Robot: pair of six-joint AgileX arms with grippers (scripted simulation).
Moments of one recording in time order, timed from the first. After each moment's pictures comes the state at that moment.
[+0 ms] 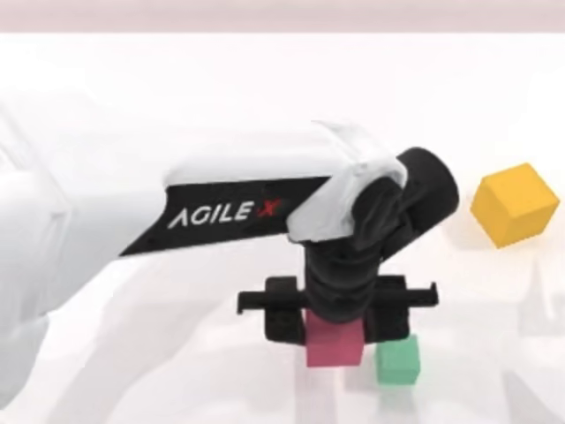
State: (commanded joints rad) left arm -0.95 2.06 1.49 -0.98 -0.02 -0.94; right arm 0.01 0.00 0.00 0.00 0.00 0.00
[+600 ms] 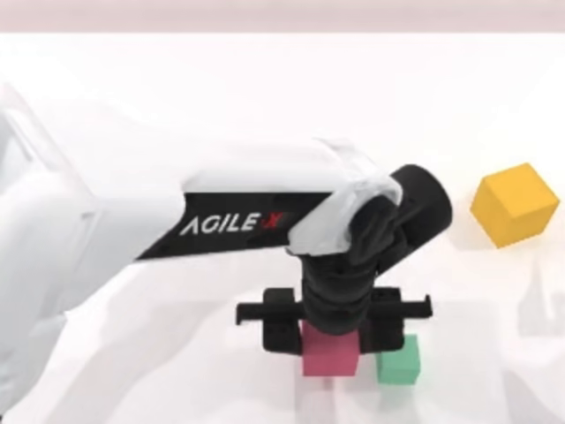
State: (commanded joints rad) left arm -0.96 2.08 1.45 -0.92 -0.02 -0.94; right arm 0.01 0.00 0.00 0.00 0.00 0.00
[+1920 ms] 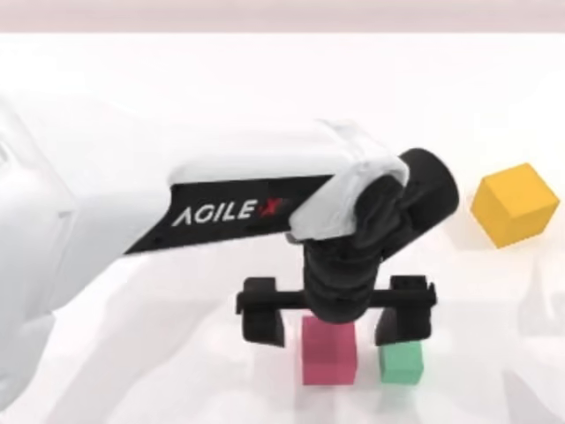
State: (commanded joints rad) left arm -0.95 2.06 1.50 -1.00 -0.02 -0.94; right arm 0.01 0.00 0.00 0.00 0.00 0.00
